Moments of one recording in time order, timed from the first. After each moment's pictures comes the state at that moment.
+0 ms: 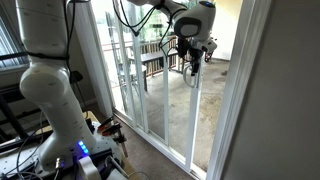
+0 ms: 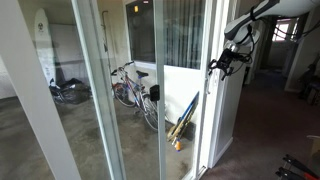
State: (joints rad) arm -0.21 0.25 -0.13 -1.88 0.51 2.20 0.20
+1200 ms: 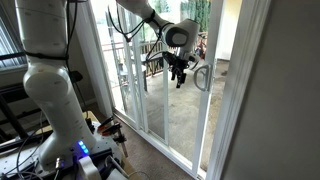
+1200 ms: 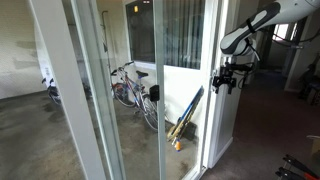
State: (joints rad) arm -0.11 0.24 -0.11 -2.02 0.24 2.12 0.10
